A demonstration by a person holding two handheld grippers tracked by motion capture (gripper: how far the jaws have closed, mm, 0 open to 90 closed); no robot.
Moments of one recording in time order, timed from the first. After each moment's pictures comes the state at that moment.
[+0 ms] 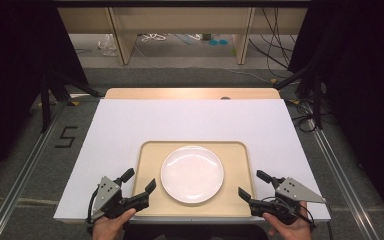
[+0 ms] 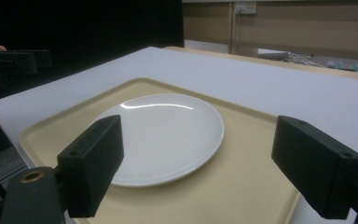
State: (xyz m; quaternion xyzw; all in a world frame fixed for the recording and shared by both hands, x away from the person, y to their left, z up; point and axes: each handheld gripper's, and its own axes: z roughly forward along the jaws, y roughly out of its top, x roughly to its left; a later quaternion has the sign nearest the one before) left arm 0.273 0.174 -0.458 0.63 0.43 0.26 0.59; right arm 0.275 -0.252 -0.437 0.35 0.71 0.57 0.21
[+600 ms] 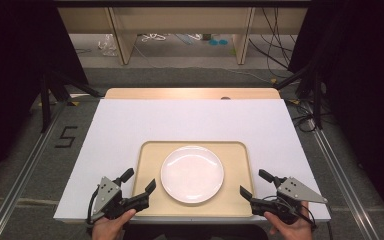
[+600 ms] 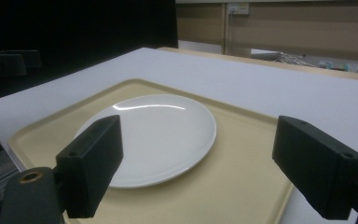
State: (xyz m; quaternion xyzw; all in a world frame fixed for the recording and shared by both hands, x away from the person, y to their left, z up) left arm 0.272 0.174 -0.459 0.63 0.43 0.27 0.59; right arm 0.275 -0.255 -0.436 0.36 0.71 0.56 0.23
